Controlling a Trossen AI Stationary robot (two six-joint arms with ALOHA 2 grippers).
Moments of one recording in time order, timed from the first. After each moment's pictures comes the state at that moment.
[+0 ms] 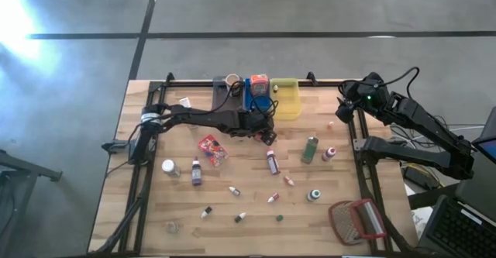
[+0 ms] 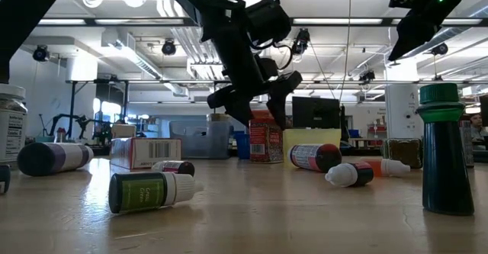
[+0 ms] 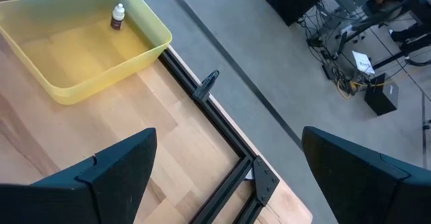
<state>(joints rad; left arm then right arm) 0.13 2.02 1.52 -0.45 -0.36 -0.68 -0.58 0.66 0.85 -0.88 0.49 -0.22</state>
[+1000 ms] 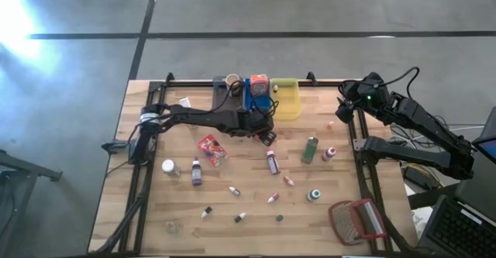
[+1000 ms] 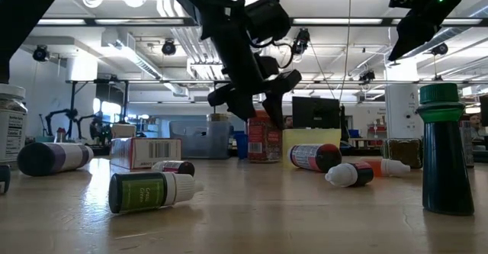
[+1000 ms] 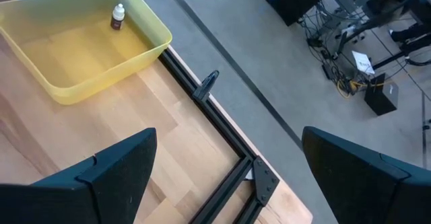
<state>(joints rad) 0.13 2.00 1.52 -0.45 -0.36 -0.63 -0.58 0.66 0.85 -0.88 0.49 -0.22</state>
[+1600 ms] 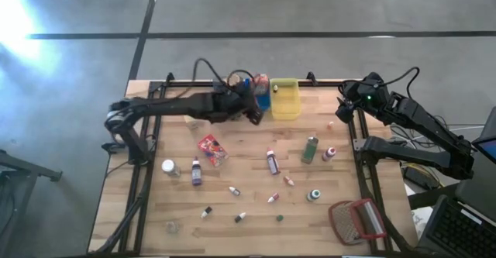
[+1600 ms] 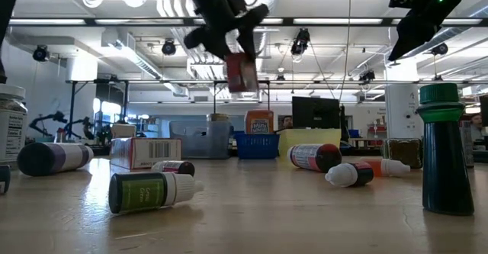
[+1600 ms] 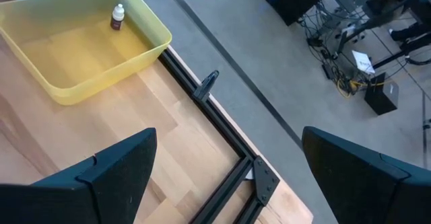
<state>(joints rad) 0.17 1.68 1.52 -0.61 -0.54 -0.61 -0.58 0.66 0.85 -0.88 0.49 -0.21</state>
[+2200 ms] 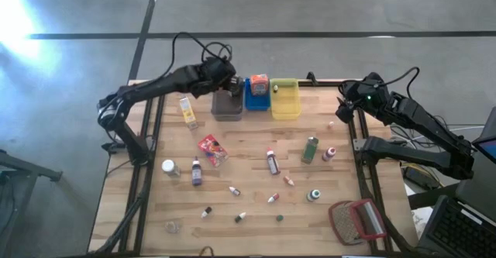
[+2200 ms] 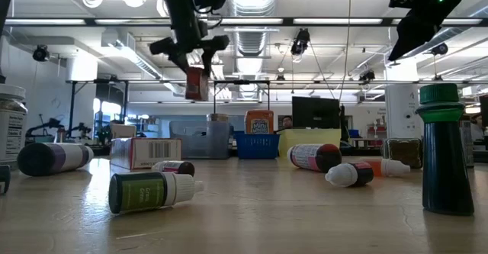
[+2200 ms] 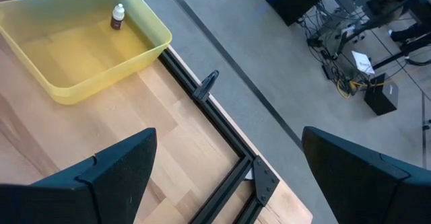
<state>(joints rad) 0.47 1.61 1.49 -0.82 -0.57 -0.73 -0.58 0.66 0.85 -0.88 0.49 -0.22</state>
